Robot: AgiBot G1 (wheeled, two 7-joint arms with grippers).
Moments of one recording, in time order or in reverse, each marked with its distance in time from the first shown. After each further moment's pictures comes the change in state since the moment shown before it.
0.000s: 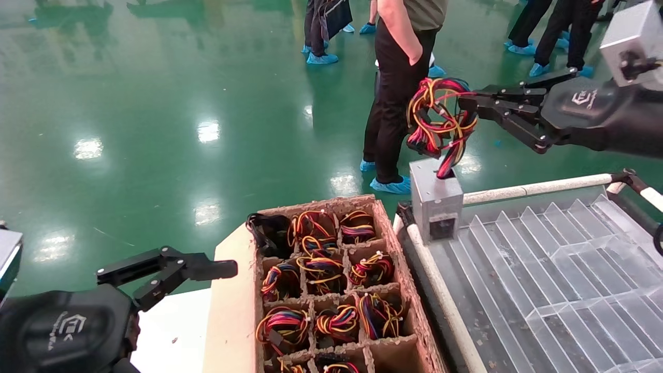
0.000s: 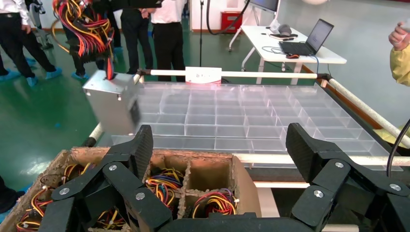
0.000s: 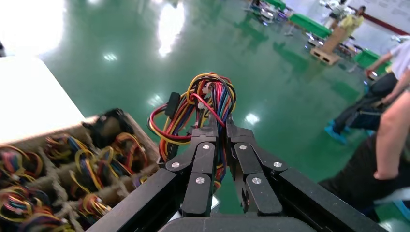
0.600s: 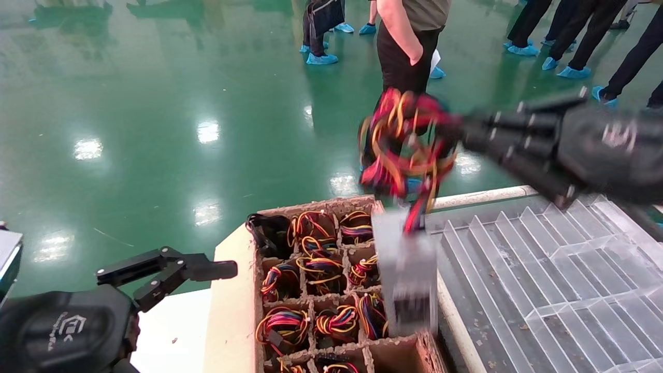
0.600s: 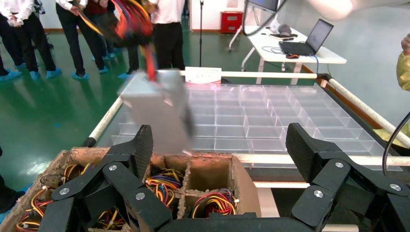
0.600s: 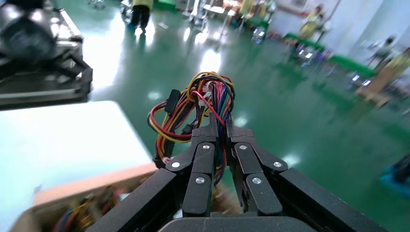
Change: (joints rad) left arm 0.000 0.000 0.000 0.000 0.000 0.000 0.000; right arm -0.295 0.131 0.104 0.471 0.243 0.000 0.205
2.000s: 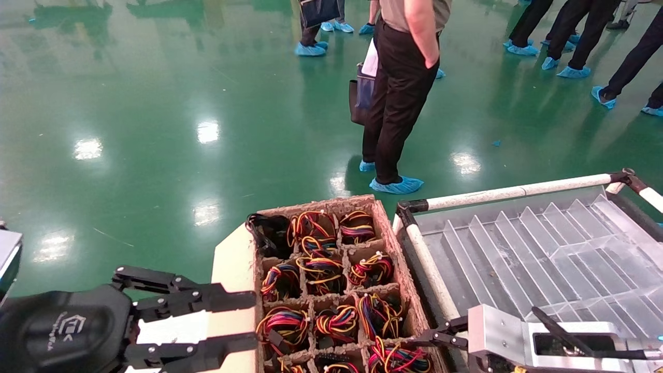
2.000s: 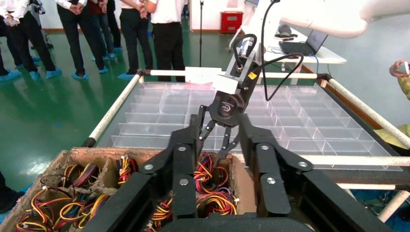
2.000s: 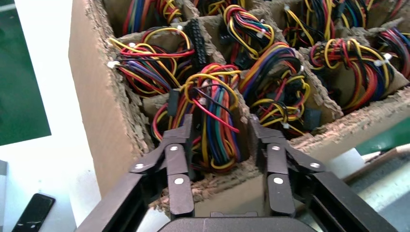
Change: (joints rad) left arm 0.000 0.000 0.000 0.000 0.000 0.000 0.000; right arm -0.300 -0.010 -0.195 0.240 -0.349 0.097 0.065
